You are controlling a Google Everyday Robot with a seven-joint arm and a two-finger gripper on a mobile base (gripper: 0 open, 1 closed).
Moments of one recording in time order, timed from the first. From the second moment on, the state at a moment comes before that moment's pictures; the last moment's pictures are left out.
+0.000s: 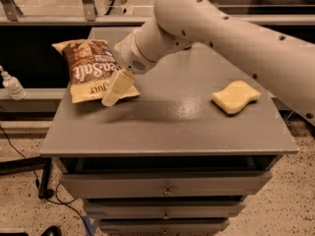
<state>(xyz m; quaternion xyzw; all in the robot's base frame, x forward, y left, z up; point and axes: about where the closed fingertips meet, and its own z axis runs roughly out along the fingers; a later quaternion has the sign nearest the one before) 0.598 0.111 0.882 -0.66 0.64 0.18 0.36</state>
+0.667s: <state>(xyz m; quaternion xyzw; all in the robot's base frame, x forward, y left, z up) 0.615 0.149 0.864 -0.63 0.65 0.20 0.37</state>
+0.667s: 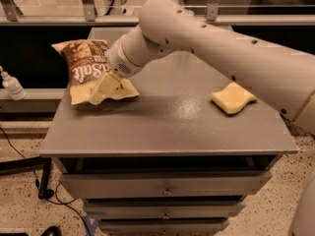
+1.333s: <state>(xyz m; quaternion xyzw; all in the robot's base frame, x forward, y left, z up) 0.613 0.159 0.854 -0.62 0.66 0.20 0.37</state>
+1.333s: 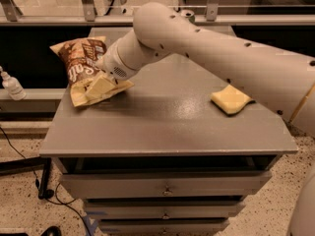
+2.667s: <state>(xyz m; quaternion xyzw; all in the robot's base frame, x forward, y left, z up) 0.594 0.089 0.958 -0.70 0.57 0.12 0.41</state>
